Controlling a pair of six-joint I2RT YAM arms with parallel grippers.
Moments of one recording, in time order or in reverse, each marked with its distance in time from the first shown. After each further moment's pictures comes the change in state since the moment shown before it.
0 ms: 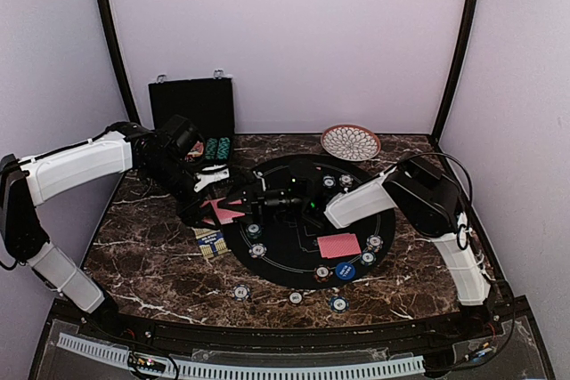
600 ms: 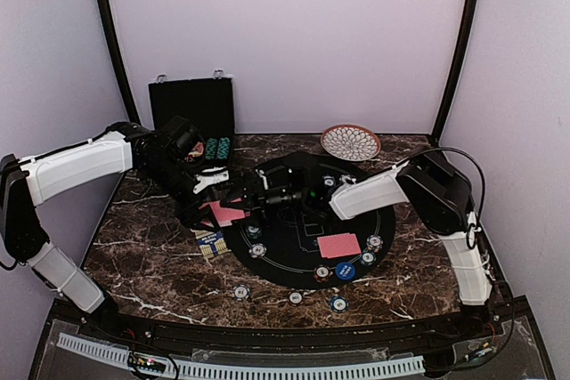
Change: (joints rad) left arm 0.000 0.000 0.000 -0.020 0.006 0.024; right arm -0.017 -0.071 0.004 -0.278 0.000 -0.195
